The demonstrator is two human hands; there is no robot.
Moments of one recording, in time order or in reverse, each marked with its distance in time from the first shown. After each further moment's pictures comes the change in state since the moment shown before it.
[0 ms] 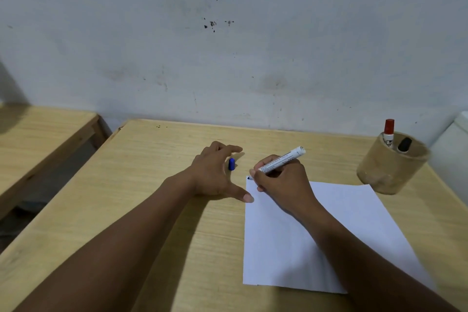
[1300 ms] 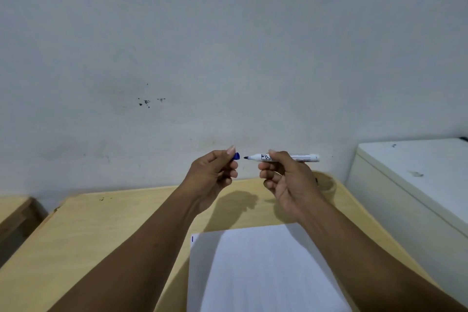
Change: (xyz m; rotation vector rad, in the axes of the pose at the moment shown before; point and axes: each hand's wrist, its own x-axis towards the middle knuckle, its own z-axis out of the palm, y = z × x) left_hand 0.047 0.149 -0.020 -1.285 0.029 0.138; right_hand 0.012 -0.089 -0.126 0.837 0.245 0.169
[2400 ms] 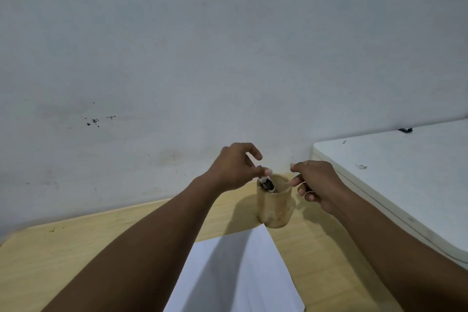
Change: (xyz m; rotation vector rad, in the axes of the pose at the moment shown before) left_hand 0.042 -0.003 0.122 1.056 -0.227 0.310; right_hand 0.006 -0.074 -0.126 -0.642 0.333 -0.003
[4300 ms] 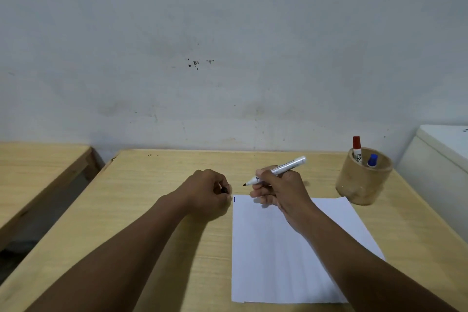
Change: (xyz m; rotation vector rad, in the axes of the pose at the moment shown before) left_hand -0.183 -0.178 -0.076 0.203 -0.041 -0.422; right_hand -0.076 0.070 0.211 0.202 -0.503 0.004
